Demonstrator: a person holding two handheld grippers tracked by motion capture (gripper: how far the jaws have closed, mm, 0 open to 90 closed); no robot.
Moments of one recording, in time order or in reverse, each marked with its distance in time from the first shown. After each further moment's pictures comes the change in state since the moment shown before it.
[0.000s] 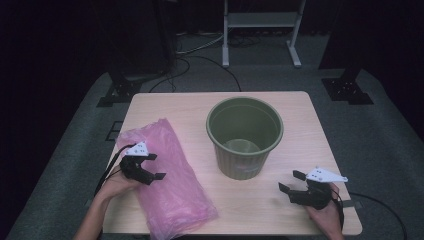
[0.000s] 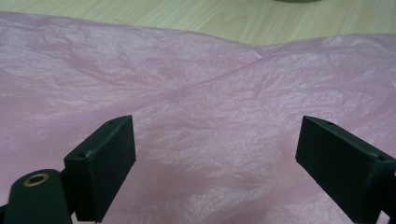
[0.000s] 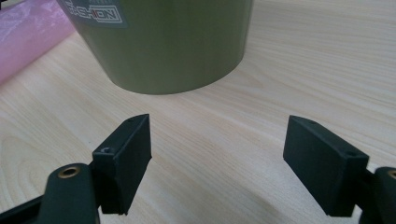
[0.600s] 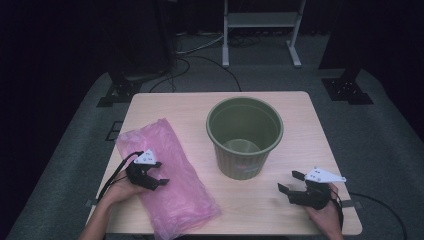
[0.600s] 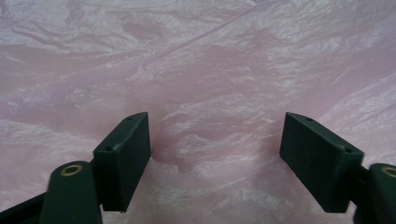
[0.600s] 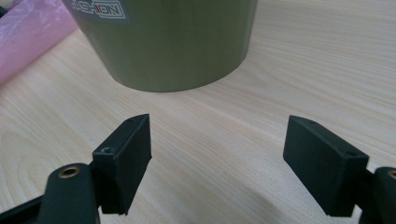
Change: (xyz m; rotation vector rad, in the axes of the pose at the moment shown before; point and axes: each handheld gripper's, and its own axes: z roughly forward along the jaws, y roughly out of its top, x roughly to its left) left arm -0.015 -0.010 0.020 0.065 0.031 0.044; right arm 0.002 0.000 0.002 0.008 0.002 -0.015
